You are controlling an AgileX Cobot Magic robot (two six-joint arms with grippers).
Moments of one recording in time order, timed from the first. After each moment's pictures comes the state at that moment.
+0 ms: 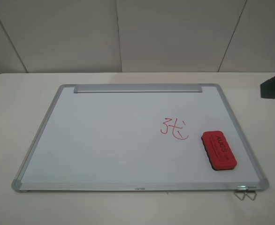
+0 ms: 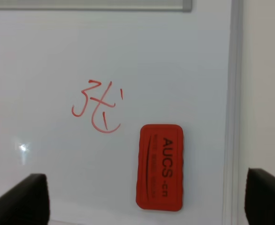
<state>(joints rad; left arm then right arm) -0.06 -0.01 -0.50 0.00 1.07 -0.02 0.29 0.70 -0.75 -0.06 0.96 0.26</state>
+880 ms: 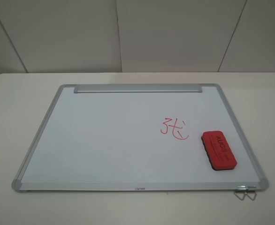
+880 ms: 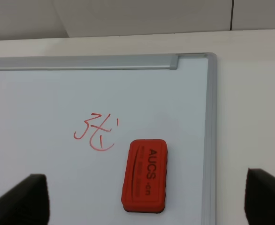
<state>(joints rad) -0.06 -0.01 -0.50 0.00 1.07 -0.02 0.29 0.00 -0.52 -0.10 1.08 0.24</state>
